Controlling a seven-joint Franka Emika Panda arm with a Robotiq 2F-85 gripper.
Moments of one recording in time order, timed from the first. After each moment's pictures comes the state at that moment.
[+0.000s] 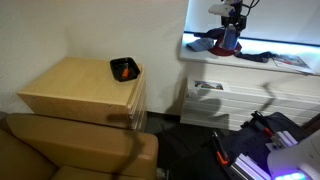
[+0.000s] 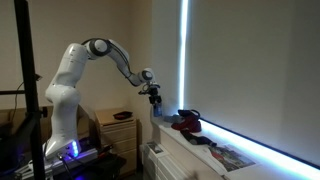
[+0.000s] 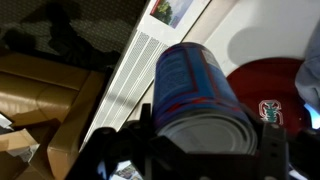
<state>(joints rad) -0.12 0.36 -0.22 -1.87 -0.41 2.22 1.54</state>
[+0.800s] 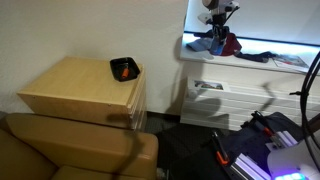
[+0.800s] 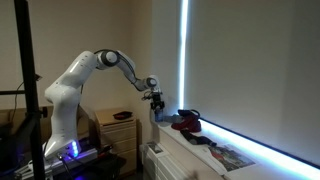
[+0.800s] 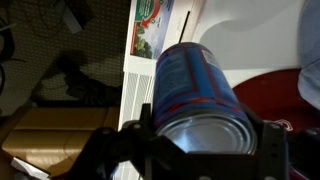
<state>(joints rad) -0.09 0.63 -0.23 -1.60 -0.23 2.16 1.77</state>
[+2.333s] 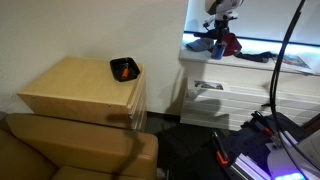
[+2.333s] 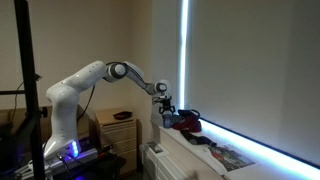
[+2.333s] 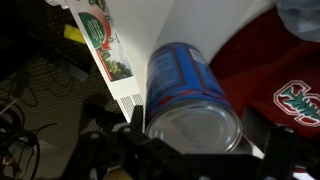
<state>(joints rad) -0.19 0.94 -0.28 -1.19 -0.04 2.04 2.04</state>
